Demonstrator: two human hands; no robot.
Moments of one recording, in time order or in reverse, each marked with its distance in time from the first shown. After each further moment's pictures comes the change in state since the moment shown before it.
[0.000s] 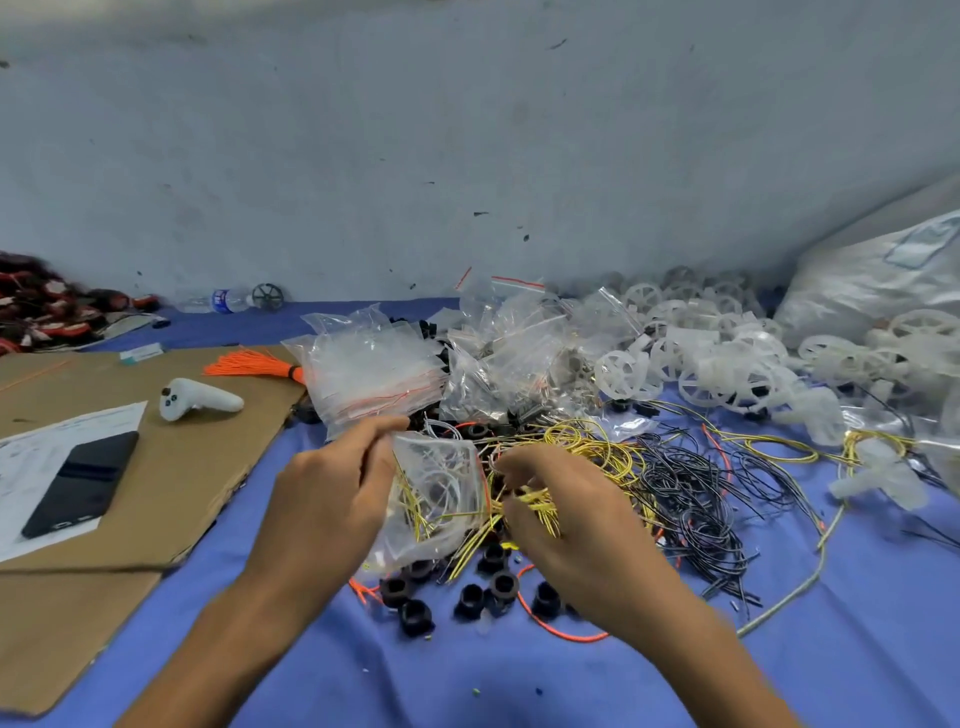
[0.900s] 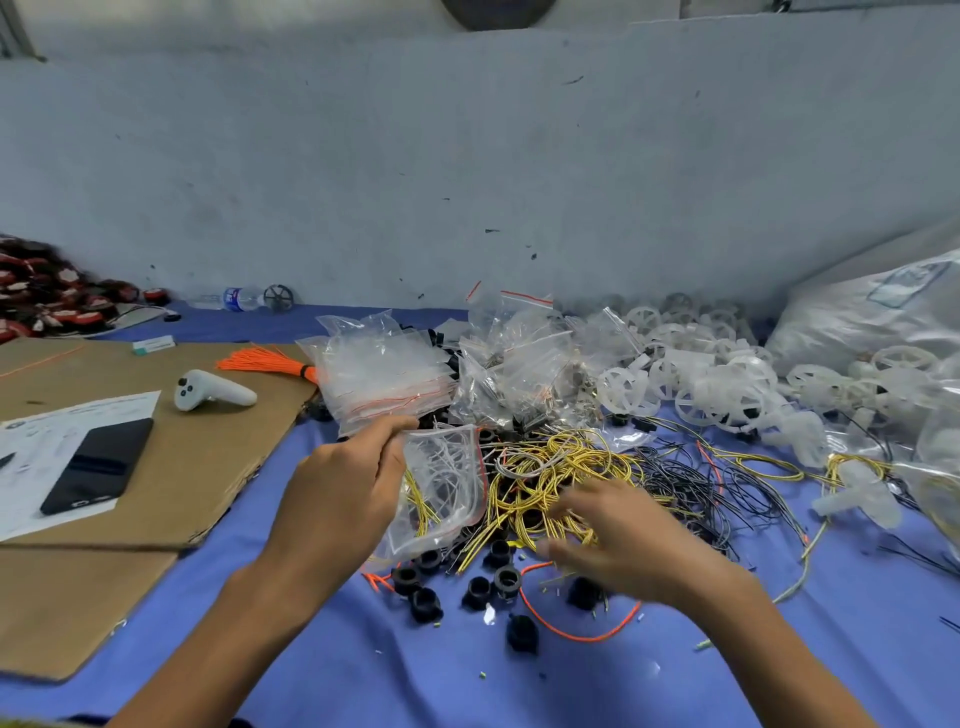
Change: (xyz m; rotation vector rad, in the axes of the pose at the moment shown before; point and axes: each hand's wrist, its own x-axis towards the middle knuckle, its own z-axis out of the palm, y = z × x) left_hand -0.005 -0.014 -0.007 0.046 -0.015 0.017; right_hand -0.004 0.041 -0.019 -0.461 -0.467 0.173
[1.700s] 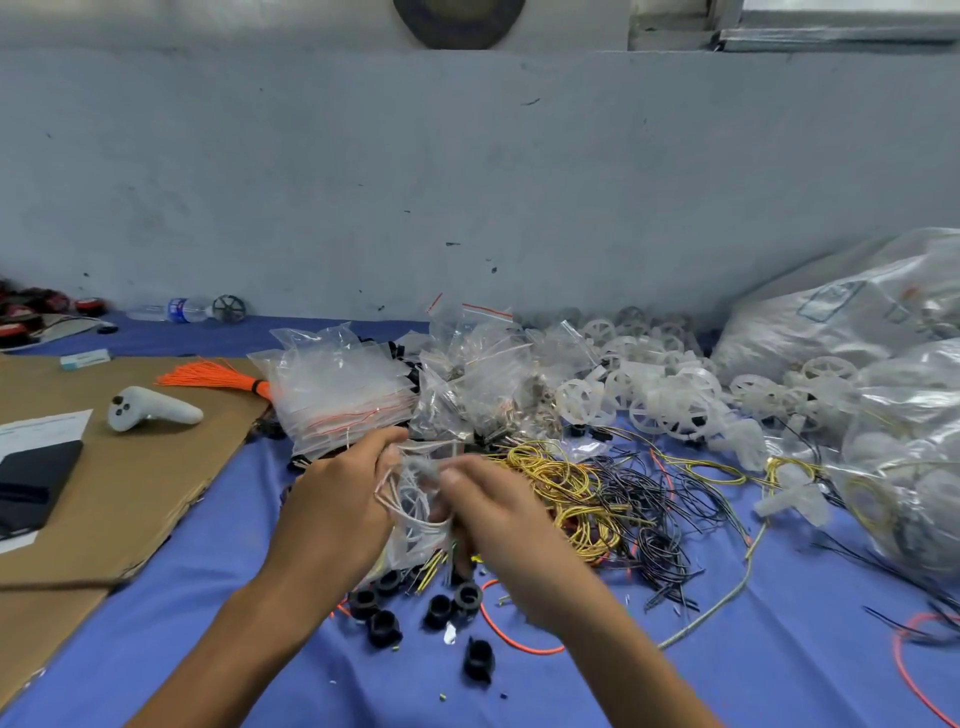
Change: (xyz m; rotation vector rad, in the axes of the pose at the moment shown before) left_hand 0.008 0.026 0.016 -0.103 -0.067 -0.082; right_hand 0.014 -0.090 -0.017 1.202 0.262 -0.007
